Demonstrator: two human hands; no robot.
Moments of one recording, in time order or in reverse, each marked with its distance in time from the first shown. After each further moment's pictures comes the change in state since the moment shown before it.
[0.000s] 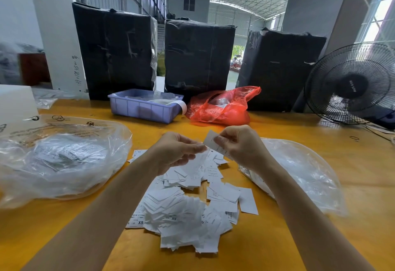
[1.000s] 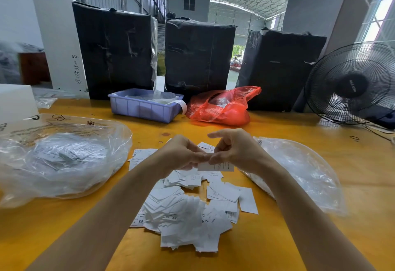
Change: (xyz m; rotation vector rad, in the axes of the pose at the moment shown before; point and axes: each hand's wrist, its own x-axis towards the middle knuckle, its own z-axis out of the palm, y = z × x) left_hand -0.003 -0.002 0.009 0.201 -0.075 0.049; right_hand -0.005 -0.006 -0.004 0.124 -0.277 0.072
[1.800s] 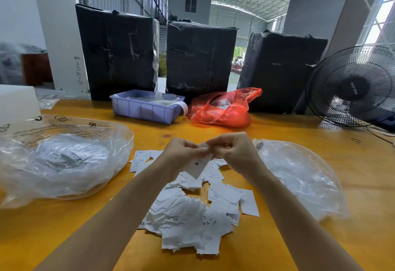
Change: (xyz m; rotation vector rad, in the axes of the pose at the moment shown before) left_hand 0.005 -0.005 0.011 -0.289 0.187 0.023; right_hand 0.006 0.005 0.020 0.333 0.231 0.045
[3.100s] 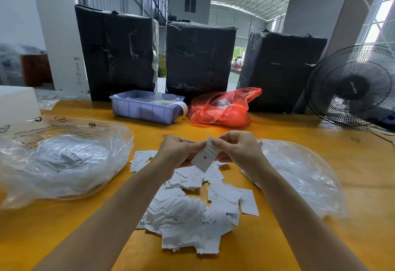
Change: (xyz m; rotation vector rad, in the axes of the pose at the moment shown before) left_hand 0.001 0.003 -0.006 -0.071 0.036 -0.032; right_hand 0.000 -0.002 -0.006 0.099 0.022 0.145
